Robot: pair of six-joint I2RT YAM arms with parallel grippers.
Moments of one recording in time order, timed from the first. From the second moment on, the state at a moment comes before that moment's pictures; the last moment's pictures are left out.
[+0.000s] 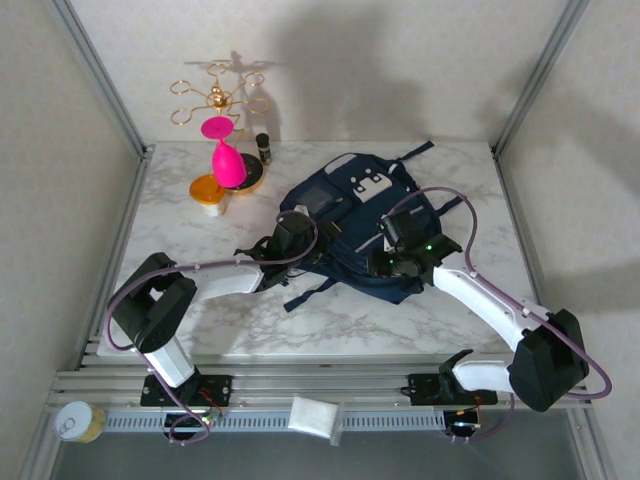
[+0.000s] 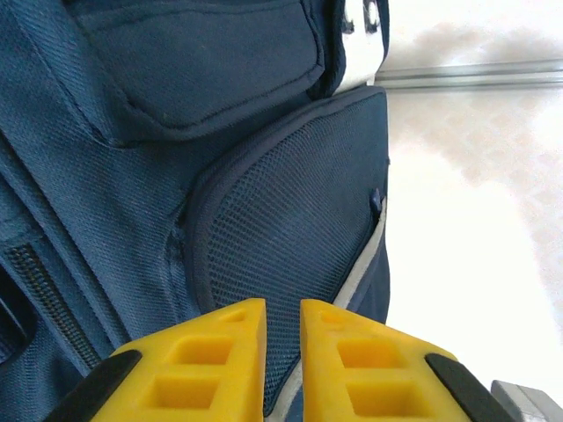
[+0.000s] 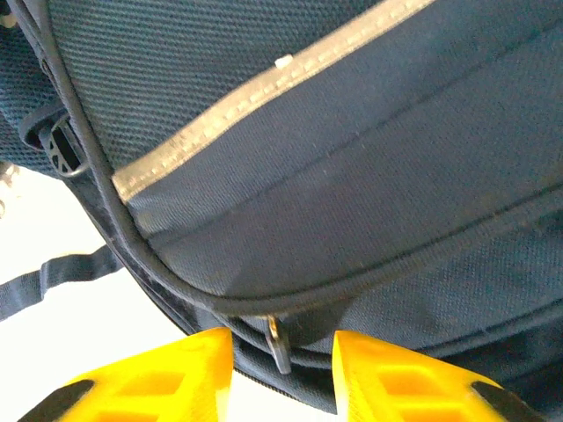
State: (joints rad) left arm -0.73 1.68 0.90 0.37 0.04 -1.42; right arm 0.60 1.27 0.93 -0.72 0.02 0.43
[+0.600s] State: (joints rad) left arm -0.81 1.75 0.90 0.46 0.04 -1.56; right arm 0.60 1.28 0.82 -0.54 0.01 0.36
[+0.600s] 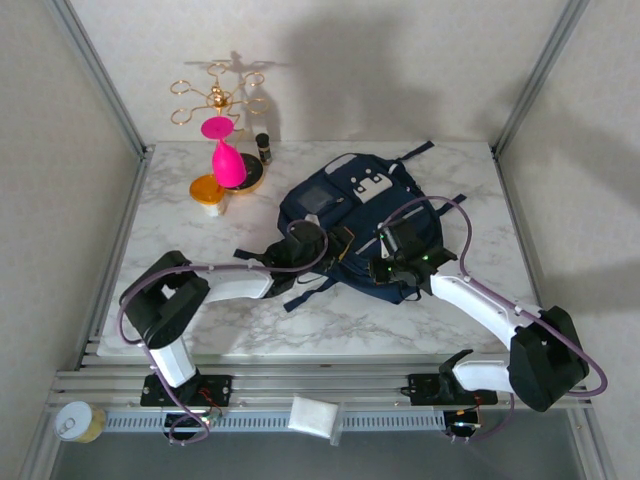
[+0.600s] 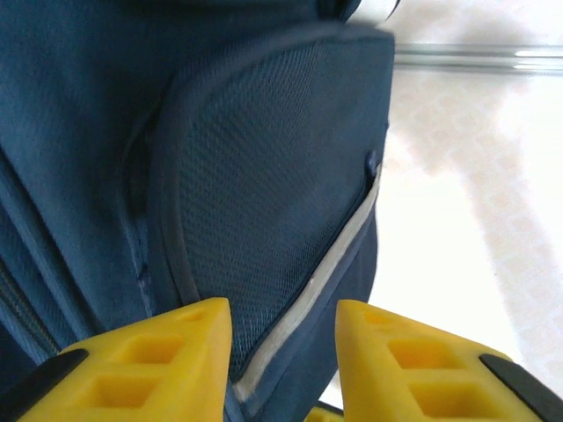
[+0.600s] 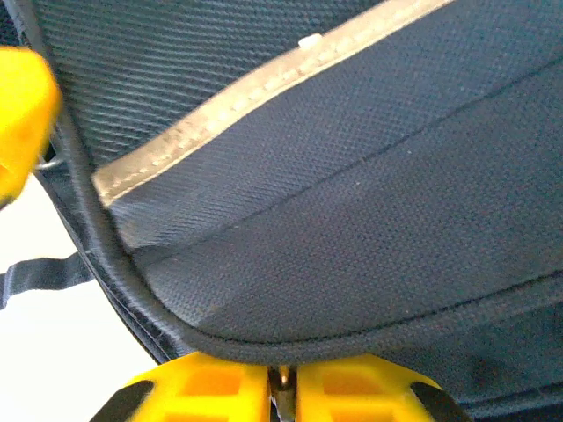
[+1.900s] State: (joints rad) left arm -0.94 1.82 0.97 0.40 -0.20 -1.78; right arm 0.59 1.29 0.93 -0.71 0.09 0.40
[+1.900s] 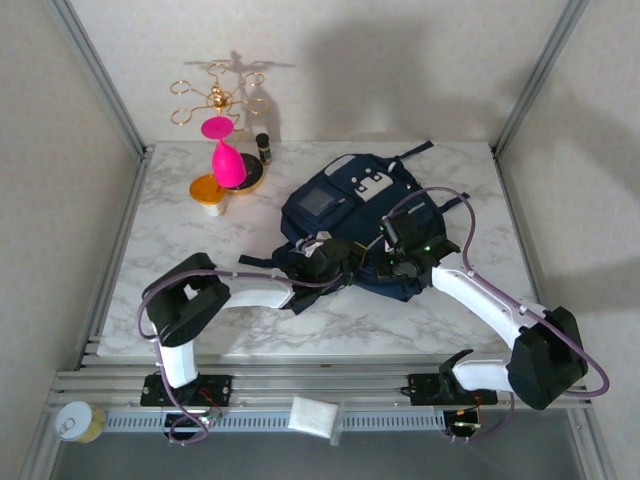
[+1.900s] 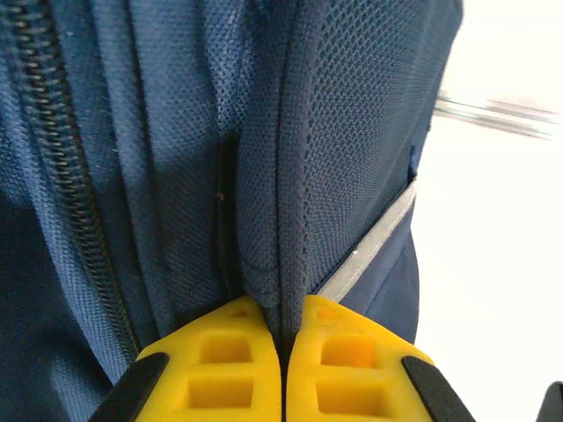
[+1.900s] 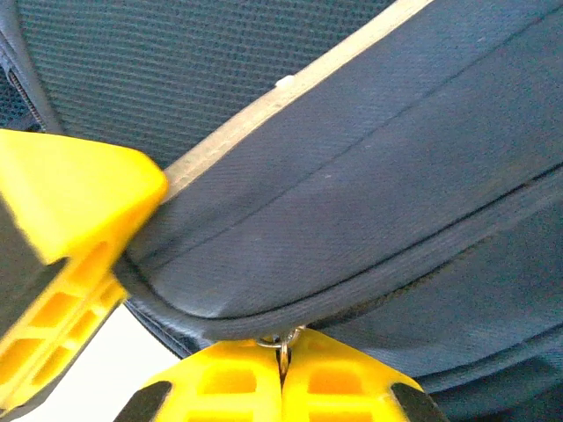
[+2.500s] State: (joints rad) left arm -0.43 1.45 0.82 -0.01 0.13 -1.12; right arm 0.64 1.42 1.07 -0.69 -0.01 0.42
